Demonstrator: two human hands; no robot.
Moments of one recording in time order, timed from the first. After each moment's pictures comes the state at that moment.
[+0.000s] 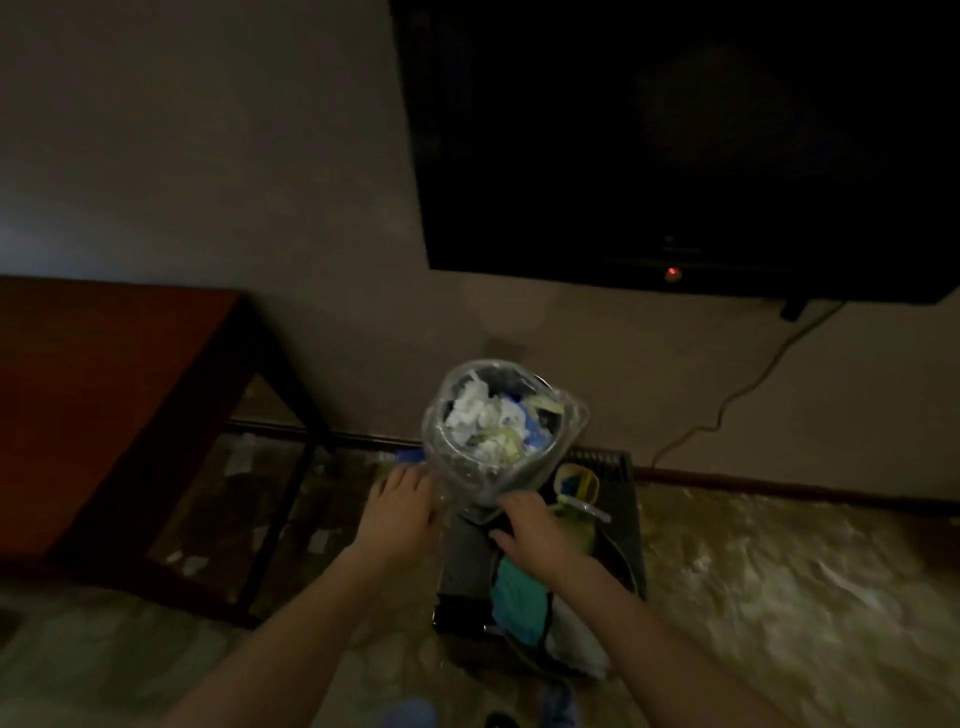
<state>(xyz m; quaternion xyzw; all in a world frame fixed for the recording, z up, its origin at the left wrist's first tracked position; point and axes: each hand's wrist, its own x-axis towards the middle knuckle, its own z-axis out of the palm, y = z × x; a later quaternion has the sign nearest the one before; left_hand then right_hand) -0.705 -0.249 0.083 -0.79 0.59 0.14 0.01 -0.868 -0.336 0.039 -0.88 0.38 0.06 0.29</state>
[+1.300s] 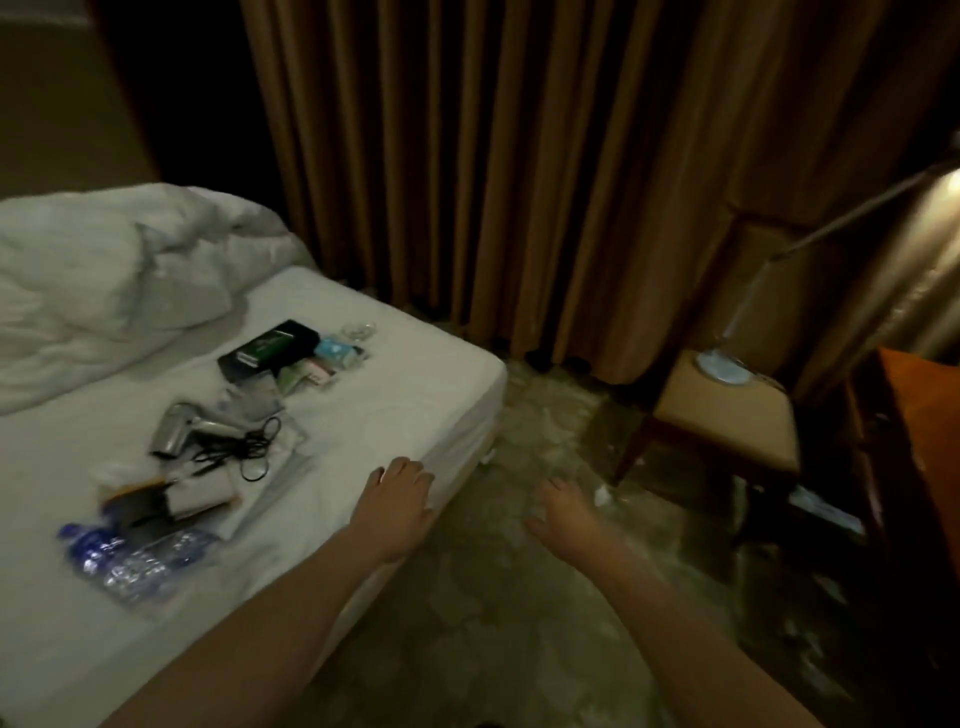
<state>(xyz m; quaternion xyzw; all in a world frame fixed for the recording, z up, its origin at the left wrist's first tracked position) -0.601 0.585 0.117 -0.95 -0.28 0.03 -0.09 -0.418 0.448 0.112 -0.85 -0.50 0.17 0.04</state>
